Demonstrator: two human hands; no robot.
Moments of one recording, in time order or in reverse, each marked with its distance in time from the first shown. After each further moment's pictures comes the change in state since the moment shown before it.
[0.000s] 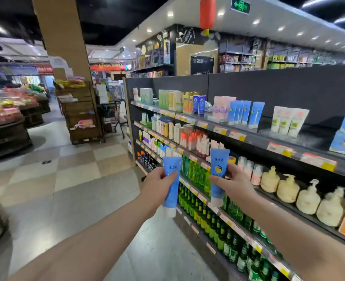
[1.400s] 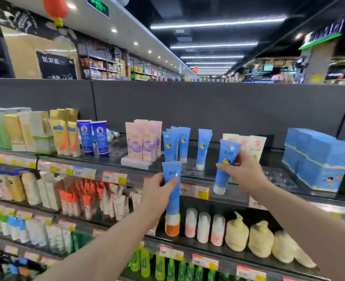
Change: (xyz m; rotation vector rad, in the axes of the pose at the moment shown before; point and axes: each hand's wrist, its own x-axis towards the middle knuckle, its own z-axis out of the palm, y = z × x) left_hand 0.485 0.028 0.205 -0.231 -0.739 0.195; right_hand 0.386 0.013 -0.099 -0.335 0.787 0.045
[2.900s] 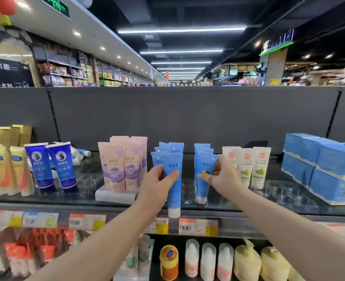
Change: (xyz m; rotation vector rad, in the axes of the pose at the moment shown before) left_hand 0.137 0.001 -0.001 -0.054 -0.204 0.126; right_hand 0.100 0.031 0.063 -0.180 0.071 0.028
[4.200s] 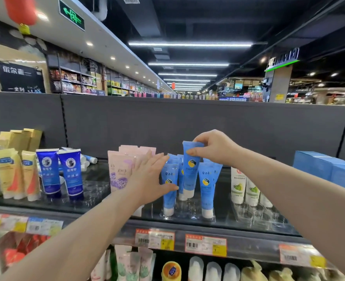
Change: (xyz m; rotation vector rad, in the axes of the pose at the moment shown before) left_hand 0.051 0.013 -0.050 1.159 -0.035 0.251; right_hand 0.052 -0.105 -0.017 -0.360 -0.255 -0.345
